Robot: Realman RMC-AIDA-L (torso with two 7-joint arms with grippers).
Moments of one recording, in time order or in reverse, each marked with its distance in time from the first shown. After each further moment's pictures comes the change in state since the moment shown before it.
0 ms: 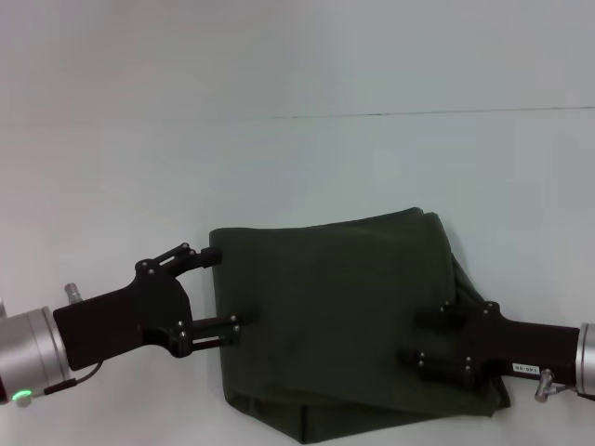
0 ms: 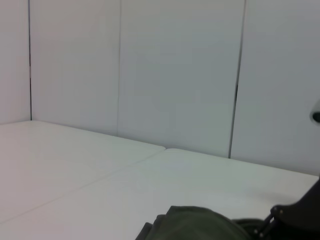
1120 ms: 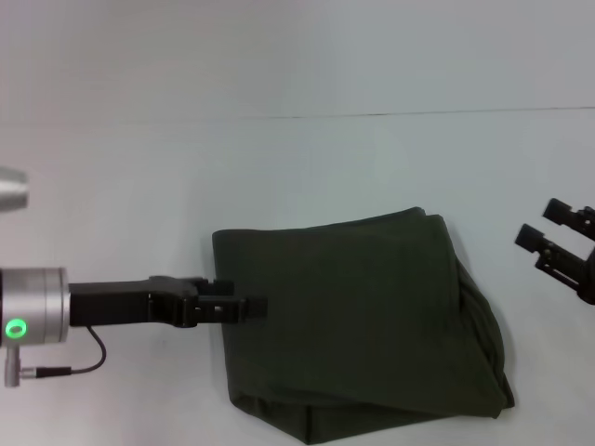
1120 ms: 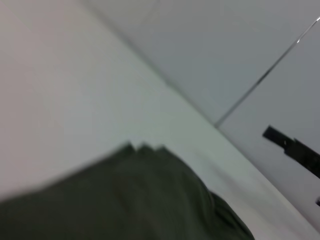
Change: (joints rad) left arm -0.165 0.081 0.011 0.034 0.232 0.058 -0.845; right arm -0.110 -0.006 0.457 -0.039 0.132 -0.271 -0.074
